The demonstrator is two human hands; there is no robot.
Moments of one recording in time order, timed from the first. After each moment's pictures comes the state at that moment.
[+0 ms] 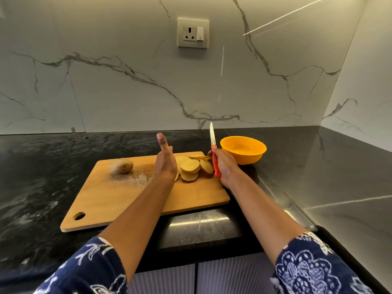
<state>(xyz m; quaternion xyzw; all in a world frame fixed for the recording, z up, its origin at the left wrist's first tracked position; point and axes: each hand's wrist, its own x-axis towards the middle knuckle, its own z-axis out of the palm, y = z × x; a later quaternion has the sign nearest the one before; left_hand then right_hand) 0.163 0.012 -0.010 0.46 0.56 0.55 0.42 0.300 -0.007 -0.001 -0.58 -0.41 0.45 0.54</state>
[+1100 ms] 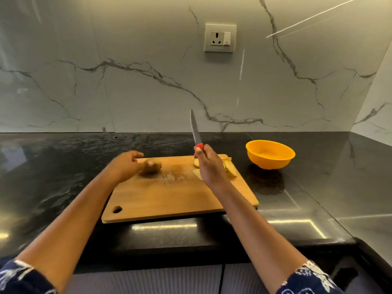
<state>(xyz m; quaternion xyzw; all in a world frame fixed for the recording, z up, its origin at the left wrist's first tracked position) -0.023 -0.002 0.008 0.65 0.68 0.26 0.21 0.206 -0.036 0.008 -0.51 -0.63 0.29 0.51</state>
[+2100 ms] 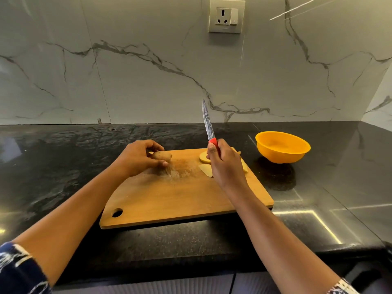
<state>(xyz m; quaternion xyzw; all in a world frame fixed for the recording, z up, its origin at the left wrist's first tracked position) -0.006 0.025 0.003 0.73 0.58 0.28 0.21 0.212 -0.031 -0.003 -0.56 -0.65 0.15 0.49</state>
